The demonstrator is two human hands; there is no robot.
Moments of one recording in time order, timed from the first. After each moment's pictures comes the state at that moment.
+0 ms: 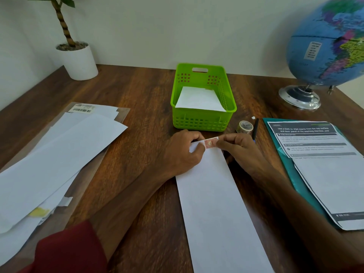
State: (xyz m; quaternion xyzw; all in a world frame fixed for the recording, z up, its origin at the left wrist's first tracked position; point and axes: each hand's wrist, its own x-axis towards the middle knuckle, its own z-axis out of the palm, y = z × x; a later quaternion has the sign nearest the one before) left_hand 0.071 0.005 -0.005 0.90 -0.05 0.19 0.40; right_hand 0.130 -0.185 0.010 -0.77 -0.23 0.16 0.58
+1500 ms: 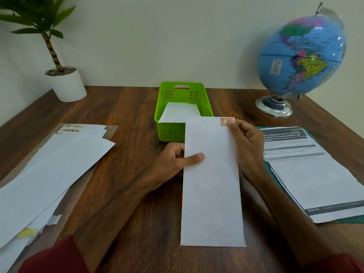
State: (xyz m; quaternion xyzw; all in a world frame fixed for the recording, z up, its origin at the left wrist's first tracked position) left_hand 0.048 -0.014 0.033 0.71 -0.03 -0.03 0.70; right_hand 0.127 -0.203 0.048 -0.72 -0.10 -0.12 0.68
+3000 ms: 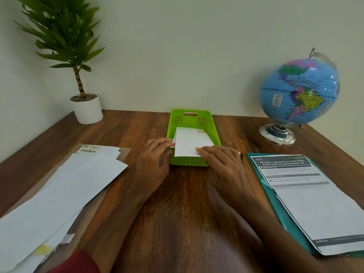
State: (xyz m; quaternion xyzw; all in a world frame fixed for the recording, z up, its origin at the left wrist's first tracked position) left_hand 0.082 0.068 0.014 0.89 -0.03 0.39 0.24; right_hand 0.110 -0.175 0.046 -0.80 -0.43 -0.37 0.21
